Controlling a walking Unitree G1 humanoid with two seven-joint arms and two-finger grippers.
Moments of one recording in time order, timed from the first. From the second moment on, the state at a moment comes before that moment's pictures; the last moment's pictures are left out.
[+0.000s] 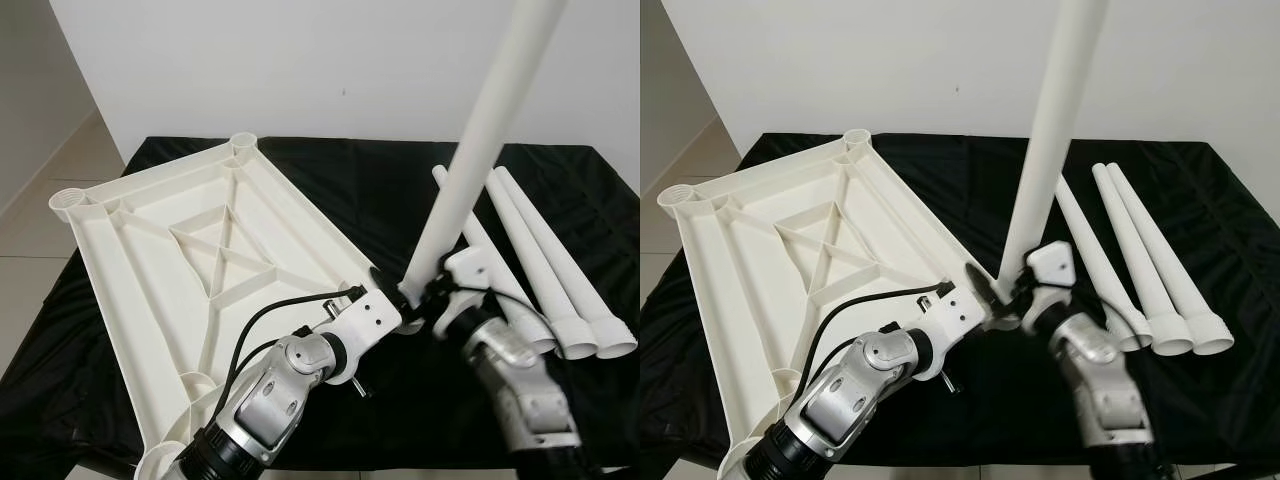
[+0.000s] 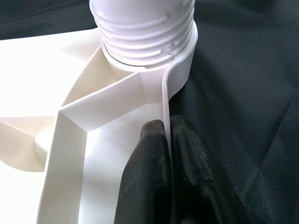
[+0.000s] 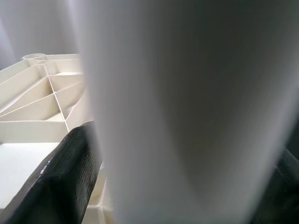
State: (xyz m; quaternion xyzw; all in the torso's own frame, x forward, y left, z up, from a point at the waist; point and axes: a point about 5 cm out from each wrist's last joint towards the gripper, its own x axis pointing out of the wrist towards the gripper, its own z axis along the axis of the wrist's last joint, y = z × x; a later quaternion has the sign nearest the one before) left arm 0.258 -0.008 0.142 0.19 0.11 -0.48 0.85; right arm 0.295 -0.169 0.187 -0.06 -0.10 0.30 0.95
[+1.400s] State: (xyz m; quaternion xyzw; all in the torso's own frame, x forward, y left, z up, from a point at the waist) left arm 0.258 -0.012 0.141 0.19 0.12 -0.49 0.84; right arm 0.305 -0.191 0.165 -0.08 -0.02 0.41 0.91
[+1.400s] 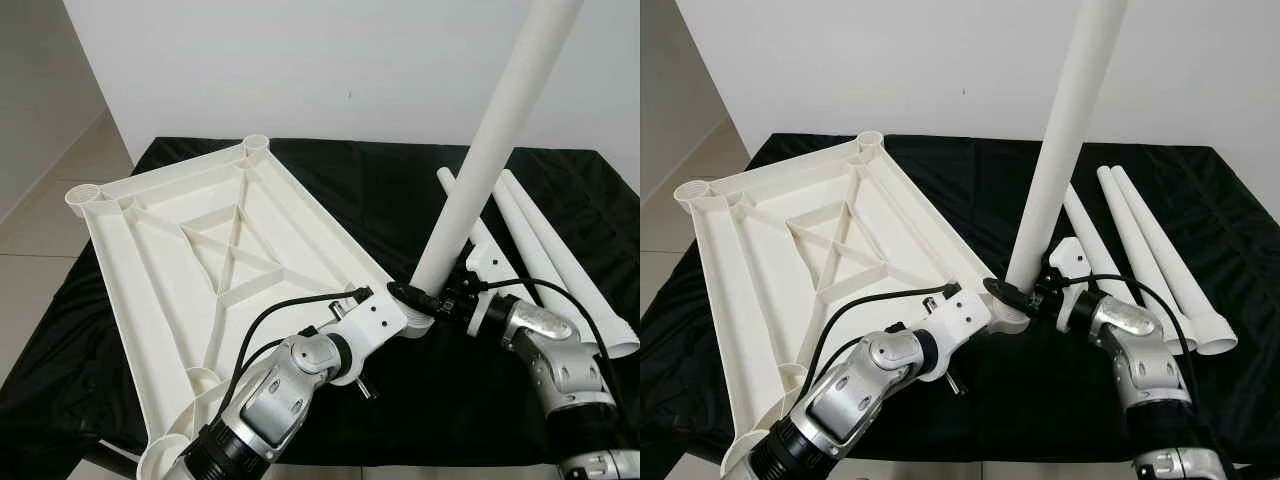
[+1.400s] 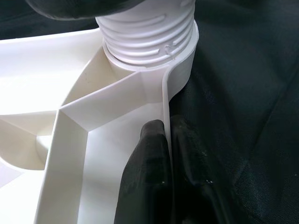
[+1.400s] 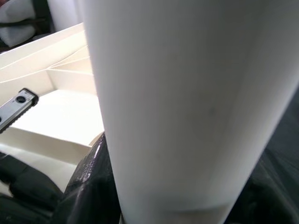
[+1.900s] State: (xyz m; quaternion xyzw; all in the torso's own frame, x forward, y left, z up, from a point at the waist) left arm 0.261 -0.008 0.141 0.19 0.12 -0.48 0.85; right arm 0.294 -0.169 0.160 -0.04 -0.06 0.27 0.96
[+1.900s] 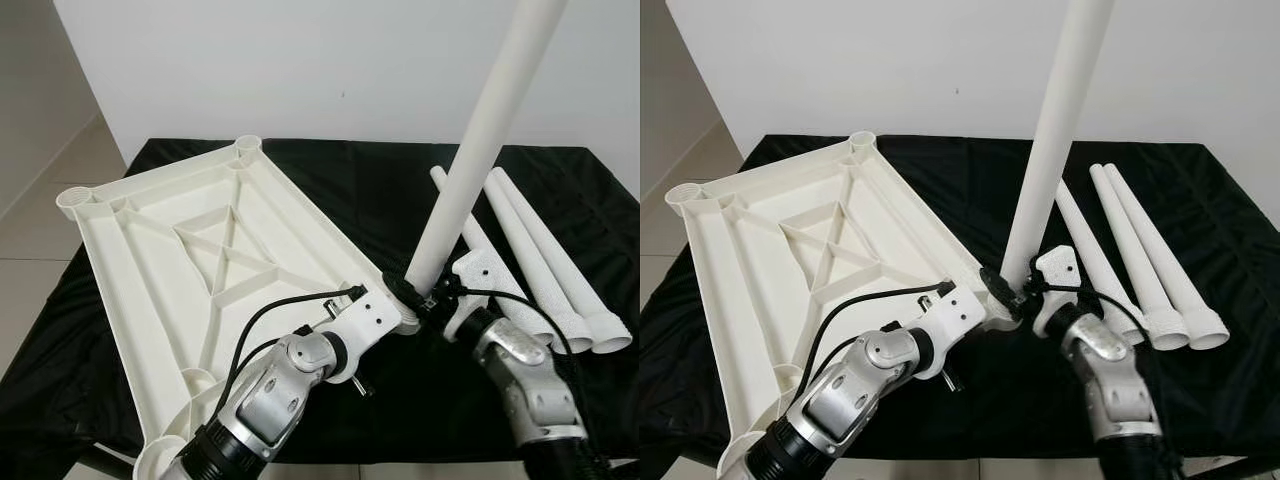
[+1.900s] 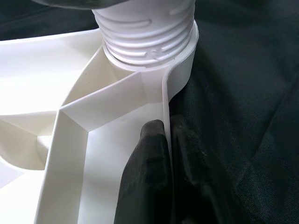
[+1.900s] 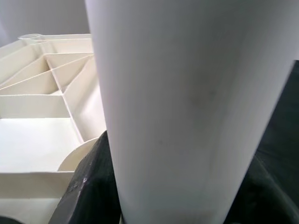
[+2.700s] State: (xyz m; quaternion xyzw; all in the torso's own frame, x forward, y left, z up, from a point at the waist) left arm 0.264 -0.003 0.143 0.19 0.11 -0.46 0.86; right arm 0.288 -0.125 0.161 0.01 -0.07 0.02 1.00
